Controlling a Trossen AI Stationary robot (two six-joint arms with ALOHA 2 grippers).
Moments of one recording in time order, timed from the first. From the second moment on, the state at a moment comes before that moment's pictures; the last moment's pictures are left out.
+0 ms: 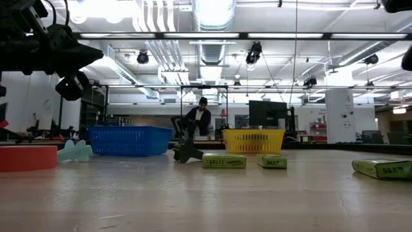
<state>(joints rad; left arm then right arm) 0.15 0.06 0.01 0.04 0.15 -0.61 0.75 1.21 0.71 -0.42 0.08 1.13</state>
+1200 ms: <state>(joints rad) 0.15 0.06 0.01 0.04 0.15 -0.61 0.80 1.31 0.71 -0.41 0.03 1.43</state>
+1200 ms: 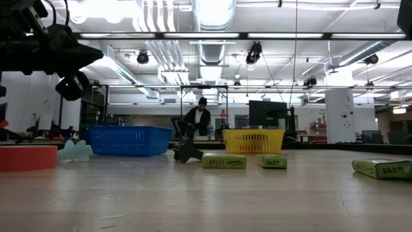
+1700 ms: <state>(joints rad) 0.15 0.06 0.01 0.04 0.15 -0.61 0.80 1.30 0.78 -0.41 0.08 1.33</state>
